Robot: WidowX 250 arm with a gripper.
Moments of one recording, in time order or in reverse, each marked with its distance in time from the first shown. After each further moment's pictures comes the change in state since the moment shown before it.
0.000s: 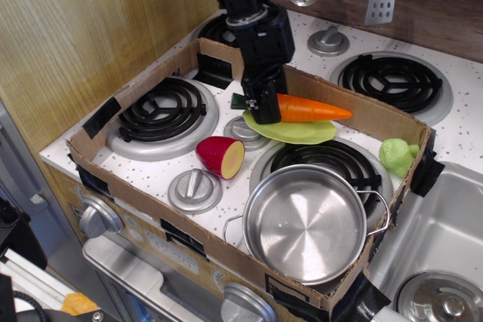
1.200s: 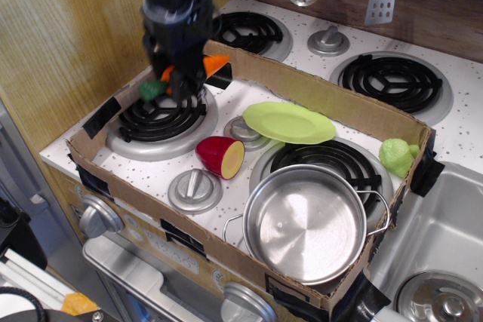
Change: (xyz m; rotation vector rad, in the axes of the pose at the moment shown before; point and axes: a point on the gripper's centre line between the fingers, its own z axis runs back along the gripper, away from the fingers) arm -0.077 -0.021 0.059 0.616 0.192 0.792
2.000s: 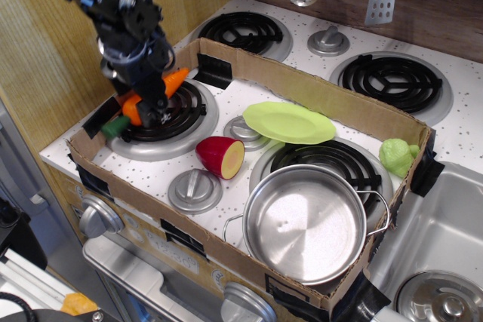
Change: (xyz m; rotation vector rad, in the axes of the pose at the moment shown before) arm -0.027 0.018 -0.018 0.039 -0.059 0.025
